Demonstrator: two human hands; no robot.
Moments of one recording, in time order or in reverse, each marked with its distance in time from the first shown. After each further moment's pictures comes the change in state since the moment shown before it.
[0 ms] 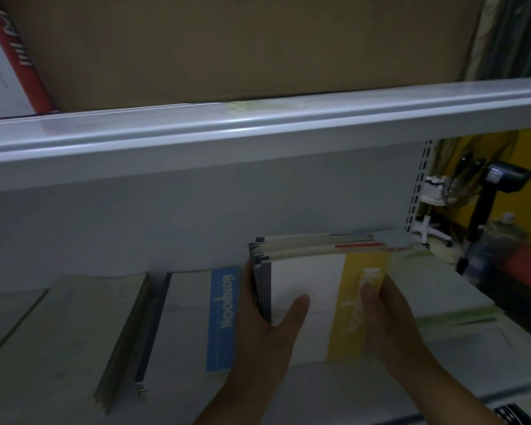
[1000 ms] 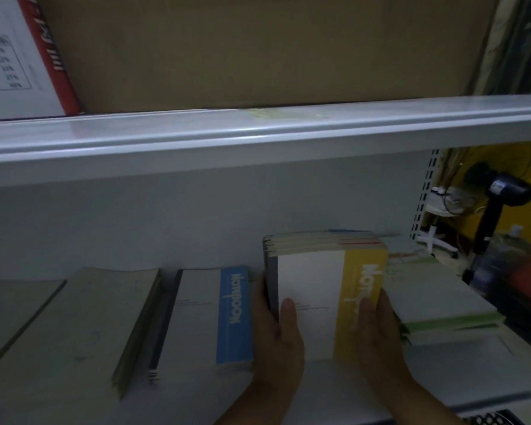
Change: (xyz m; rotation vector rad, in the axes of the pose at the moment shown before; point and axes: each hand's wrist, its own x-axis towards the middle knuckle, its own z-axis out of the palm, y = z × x) left_hand -0.008 -0.030 0.013 0.023 0.216 0.064; right_hand -0.018 0.022 0.018 0.020 0.108 0.089
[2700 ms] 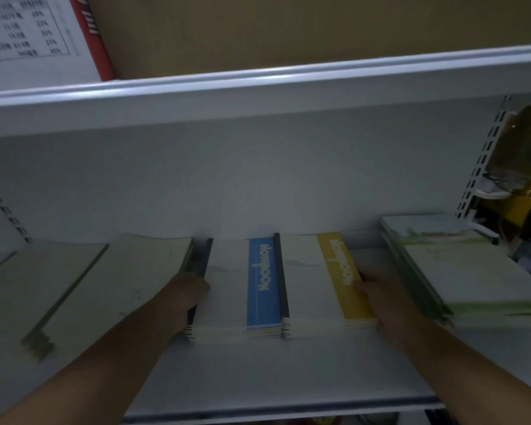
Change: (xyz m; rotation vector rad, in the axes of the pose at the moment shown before) left_hand 0.109 0.009 -0.152 0.615 -0.030 -0.790; right_hand 0.039 0.030 0.026 -0.076 -0.299 0.593
